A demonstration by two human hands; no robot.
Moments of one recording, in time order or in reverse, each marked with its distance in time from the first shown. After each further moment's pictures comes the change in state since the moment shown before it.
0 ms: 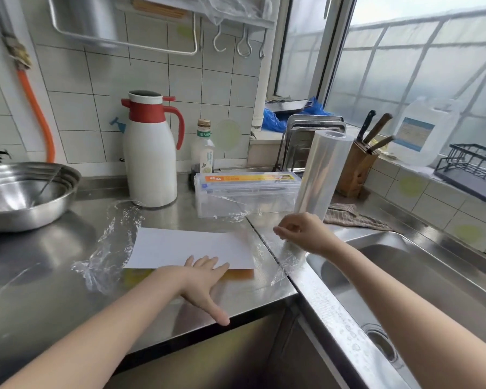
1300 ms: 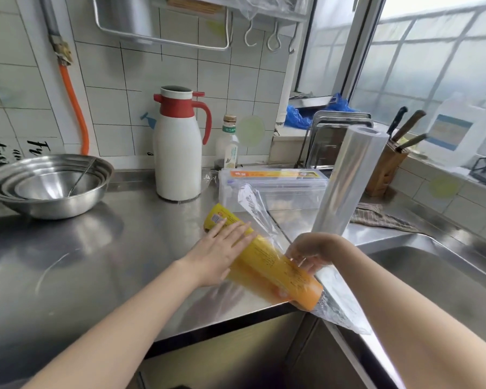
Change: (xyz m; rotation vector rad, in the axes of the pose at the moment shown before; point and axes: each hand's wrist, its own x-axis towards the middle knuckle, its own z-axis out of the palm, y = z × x) left_hand -0.013 -0.022 0.001 0.459 0.688 0.076; right_hand 0.028 -0.018 0.048 0.233 -0.642 0.682
